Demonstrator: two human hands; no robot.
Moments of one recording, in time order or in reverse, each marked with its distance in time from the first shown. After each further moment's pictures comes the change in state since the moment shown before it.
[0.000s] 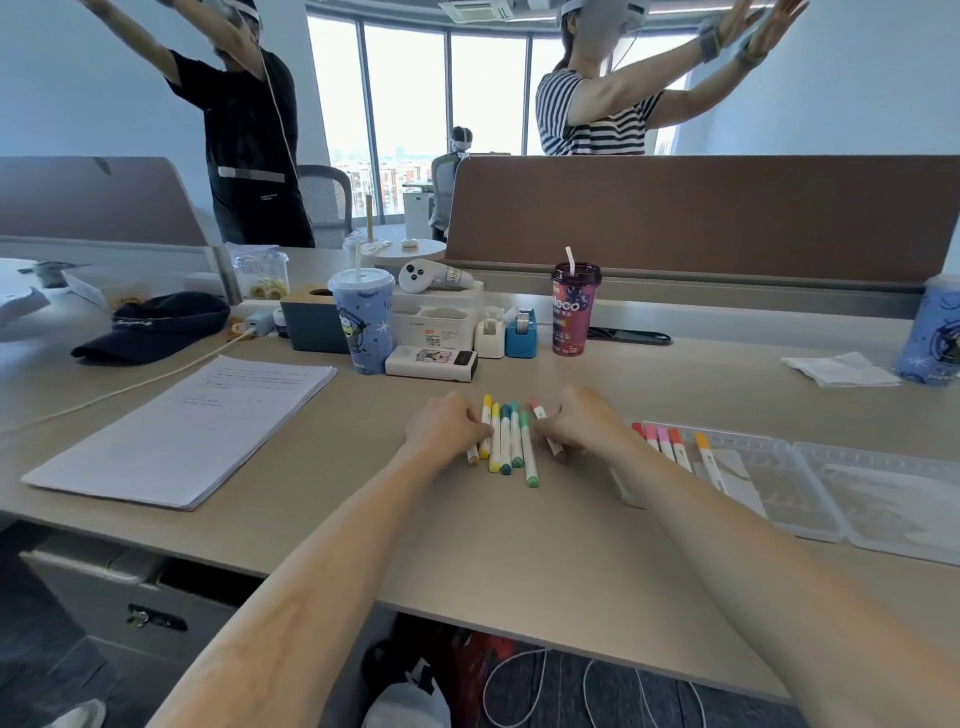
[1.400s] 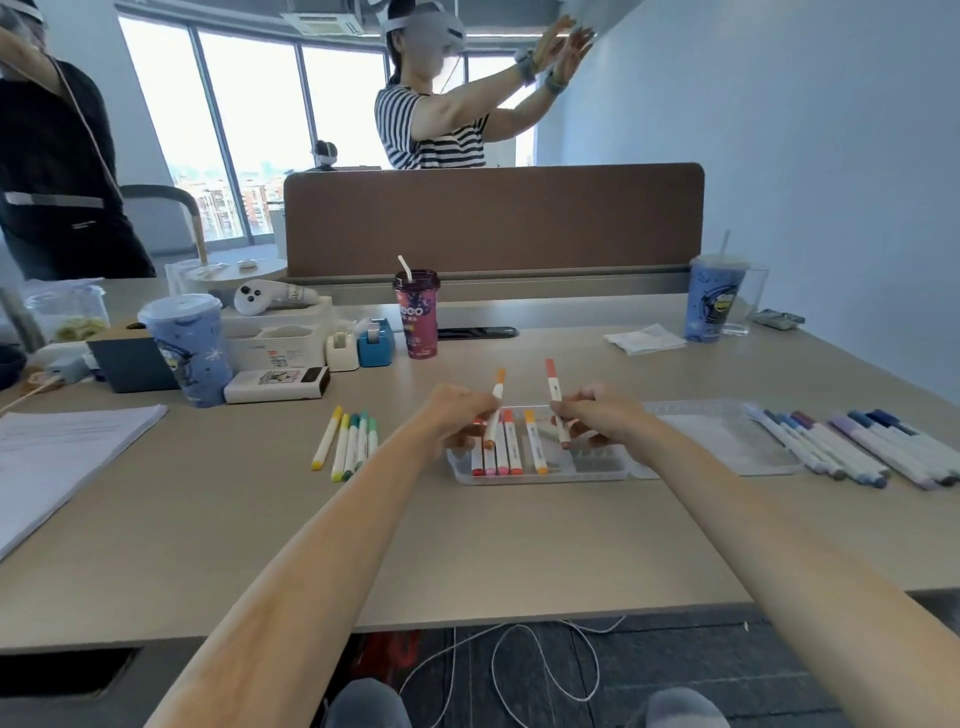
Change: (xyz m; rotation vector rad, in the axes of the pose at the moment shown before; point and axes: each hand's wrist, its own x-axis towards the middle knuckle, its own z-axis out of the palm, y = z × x) left_hand -0.045 0.172 0.045 -0.744 -0.410 0.050; right_hand -0.095 0.166 -0.100 0.607 0.152 0.188
